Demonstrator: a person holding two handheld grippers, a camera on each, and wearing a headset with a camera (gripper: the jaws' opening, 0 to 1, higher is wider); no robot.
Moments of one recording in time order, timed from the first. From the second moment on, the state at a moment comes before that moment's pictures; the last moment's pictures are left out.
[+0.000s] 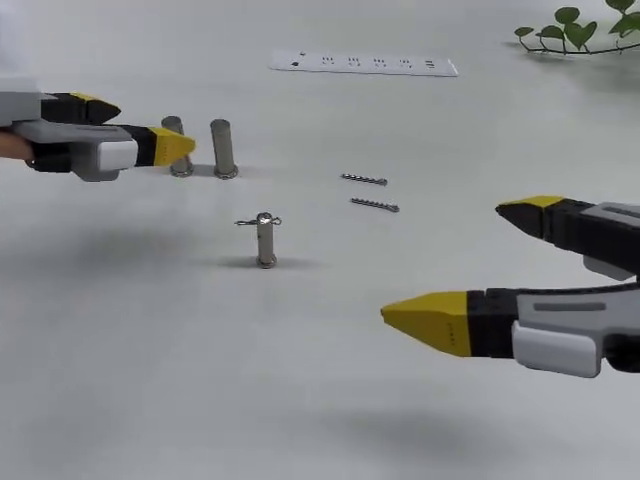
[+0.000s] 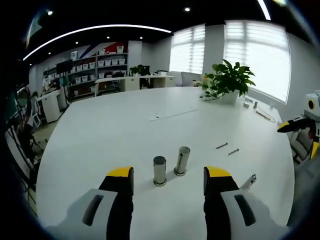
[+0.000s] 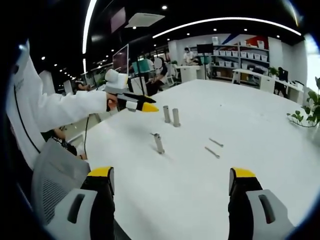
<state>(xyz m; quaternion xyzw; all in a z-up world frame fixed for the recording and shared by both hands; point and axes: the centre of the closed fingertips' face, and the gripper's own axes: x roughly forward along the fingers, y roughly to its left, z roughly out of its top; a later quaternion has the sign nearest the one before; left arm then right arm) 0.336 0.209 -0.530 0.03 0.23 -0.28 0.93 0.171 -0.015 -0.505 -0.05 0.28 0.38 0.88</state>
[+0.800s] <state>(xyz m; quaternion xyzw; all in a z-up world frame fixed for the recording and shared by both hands) 0.371 0.196 -0.555 0.00 0.24 -0.23 0.94 0.180 -0.027 -0.512 -0.04 0.29 0.37 0.88</state>
